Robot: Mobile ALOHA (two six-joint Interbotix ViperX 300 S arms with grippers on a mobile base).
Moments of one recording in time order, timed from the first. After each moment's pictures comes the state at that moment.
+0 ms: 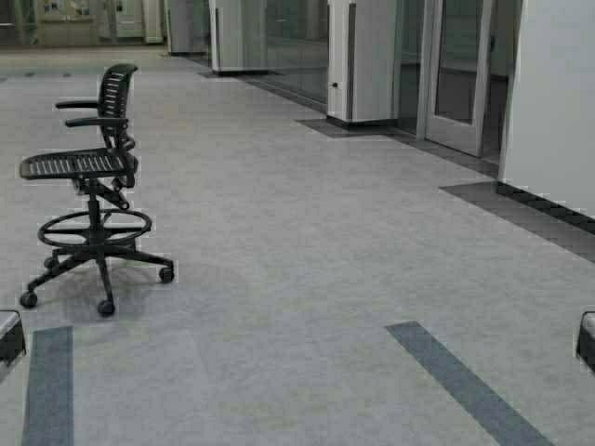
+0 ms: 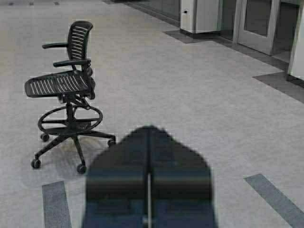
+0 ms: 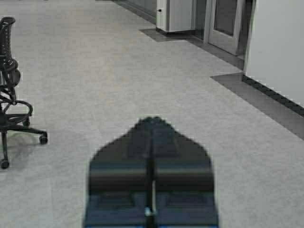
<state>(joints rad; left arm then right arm) 0.00 -0.97 1.17 0.00 -0.29 0.00 0.00 -0.96 1.17 0.00 -0.29 0.00</state>
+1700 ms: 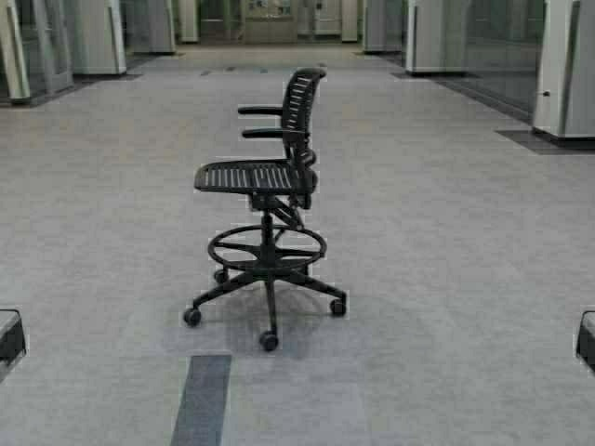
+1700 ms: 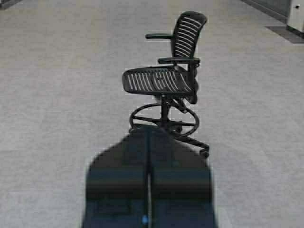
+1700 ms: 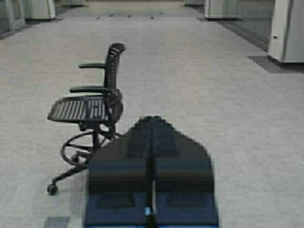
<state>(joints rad) -0.01 -0.95 1.20 0.01 -0.30 -0.03 0.01 -1.03 1.19 0.00 -0.31 0.00</state>
